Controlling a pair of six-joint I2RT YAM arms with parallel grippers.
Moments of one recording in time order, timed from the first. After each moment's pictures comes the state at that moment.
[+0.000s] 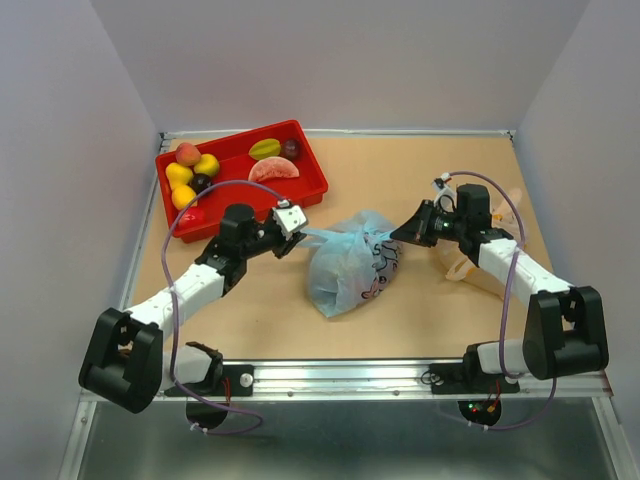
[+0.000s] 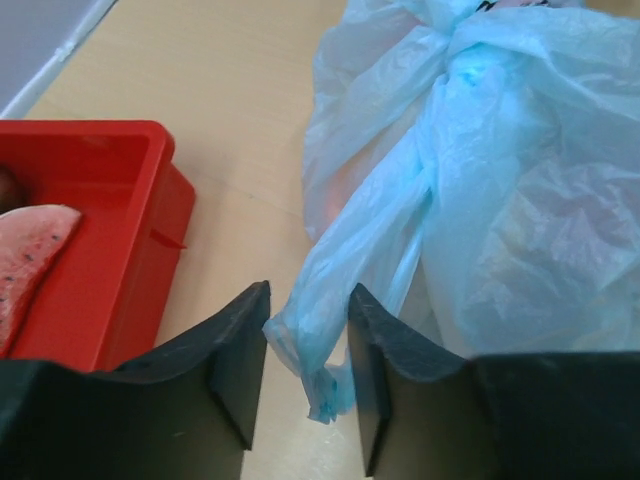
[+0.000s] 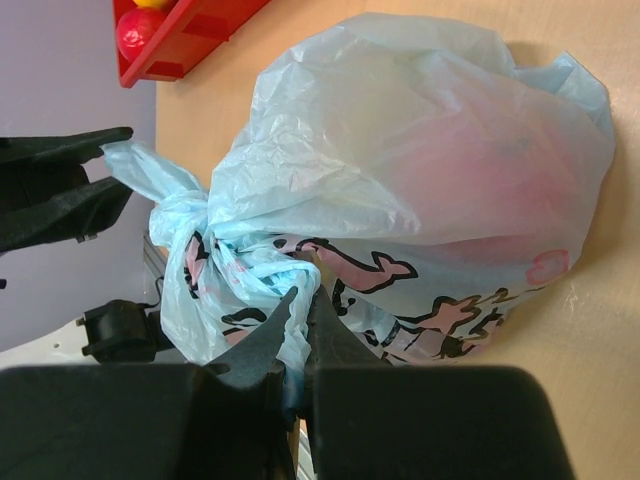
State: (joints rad) left arm -0.42 1.20 0.63 0.22 0.53 0.42; right arm 0.13 1.34 0.77 -0.05 -0.76 0.61
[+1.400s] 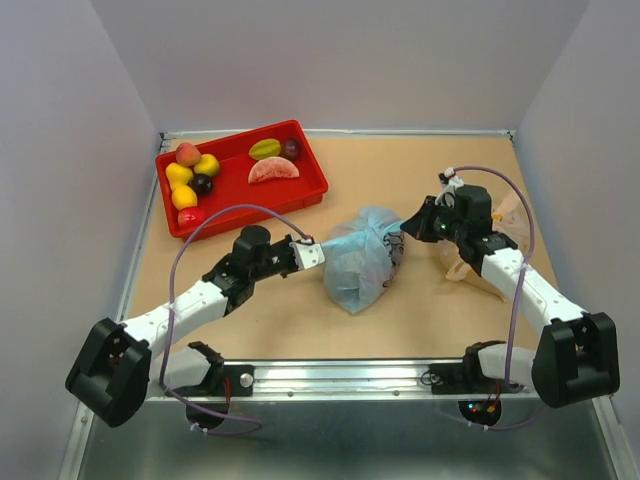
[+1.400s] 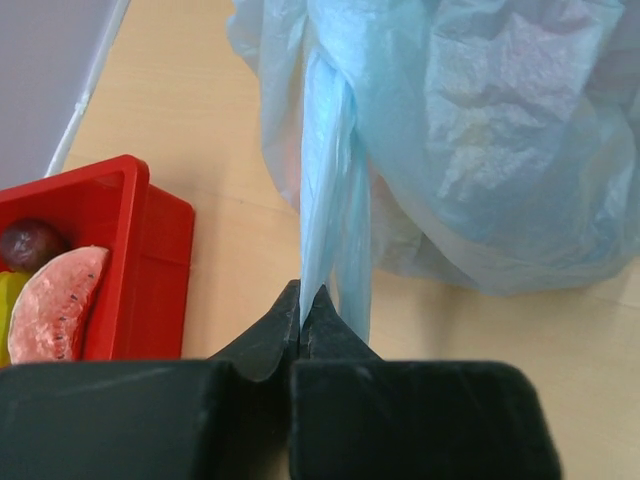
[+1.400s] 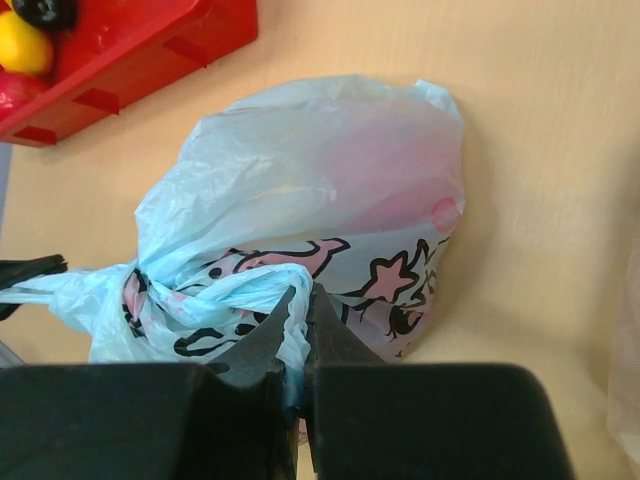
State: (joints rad) left arm -0.60 1.15 0.53 0.23 0.35 0.67; right arm 0.18 1.21 0.77 -0.10 -0.33 0.42
